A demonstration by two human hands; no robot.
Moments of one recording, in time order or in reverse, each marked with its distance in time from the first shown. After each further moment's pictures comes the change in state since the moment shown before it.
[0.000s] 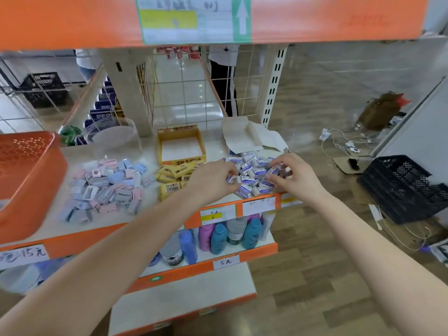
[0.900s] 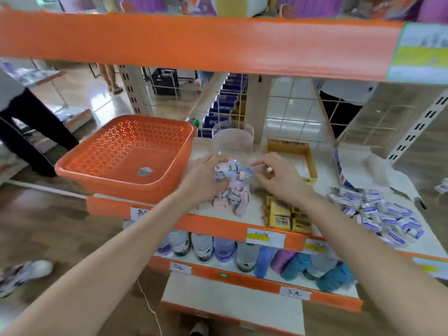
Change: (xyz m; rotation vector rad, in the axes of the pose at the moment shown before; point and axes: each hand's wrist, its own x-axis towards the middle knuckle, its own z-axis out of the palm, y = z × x) left_hand -0.132 -0.174 -0.074 -0.218 0.310 -0.474; right_hand 0.078 -0.191 0.165 0.078 -0.342 -0.406
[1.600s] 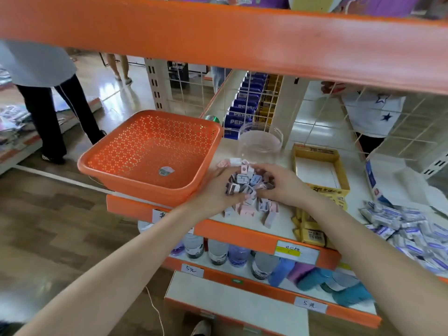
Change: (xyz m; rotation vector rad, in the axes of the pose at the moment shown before) left_hand -0.008 -0.043 -0.002 -0.213 -0.102 -0.041; right_hand 0.043 -0.008 0.044 -0.041 -0.297 0.019
